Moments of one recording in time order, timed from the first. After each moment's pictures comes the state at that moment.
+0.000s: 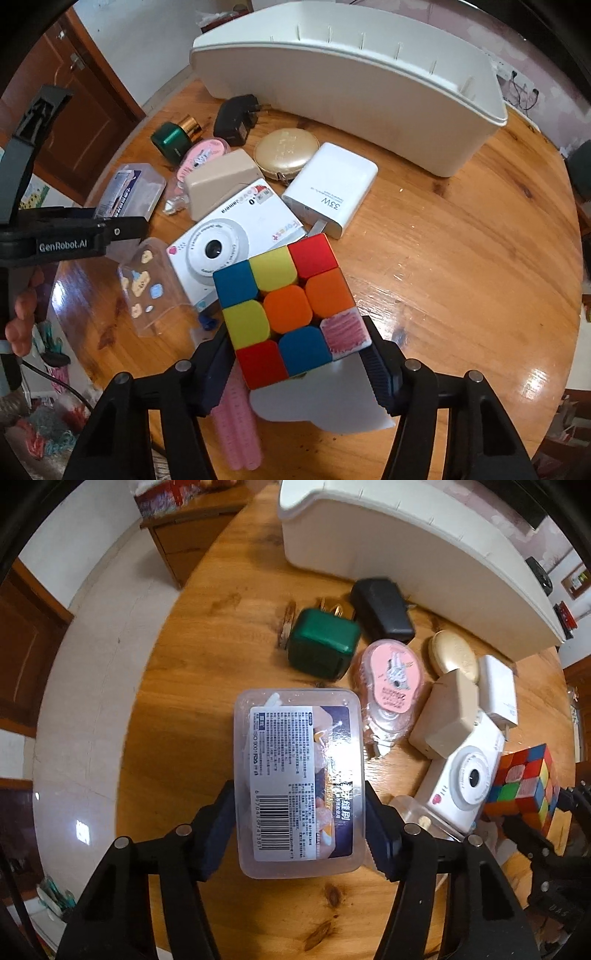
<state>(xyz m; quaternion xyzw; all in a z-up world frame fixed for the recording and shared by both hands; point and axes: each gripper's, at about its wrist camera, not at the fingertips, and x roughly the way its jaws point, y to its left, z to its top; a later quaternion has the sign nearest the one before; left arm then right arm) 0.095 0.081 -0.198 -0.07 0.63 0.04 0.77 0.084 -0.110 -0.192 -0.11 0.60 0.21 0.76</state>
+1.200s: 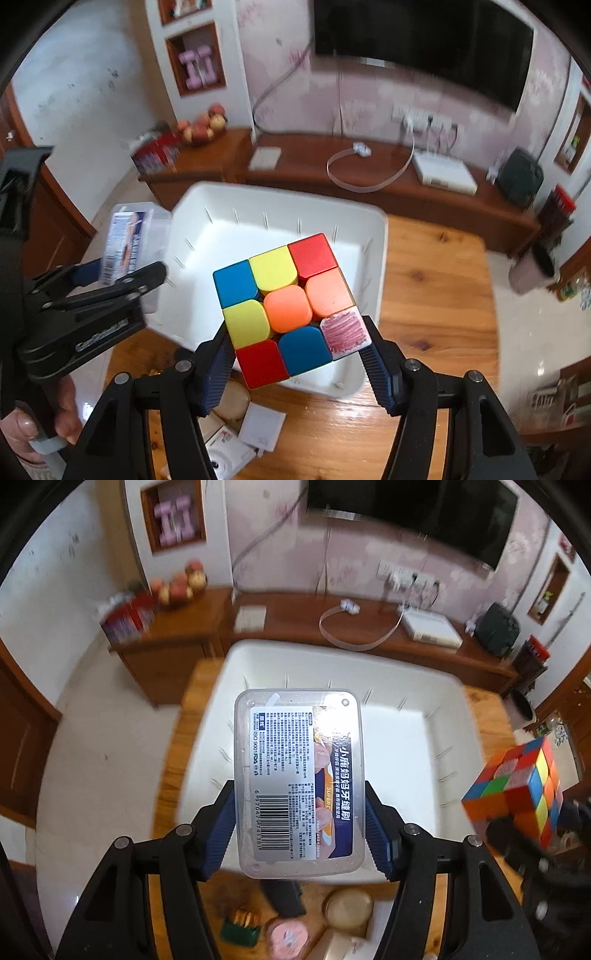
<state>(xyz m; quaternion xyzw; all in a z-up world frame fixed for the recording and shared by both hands) 0.276 0.035 -0.101 -0.04 0.51 0.00 0.86 0.236 -0.117 -0.054 -0.03 0.50 0.09 0.86</state>
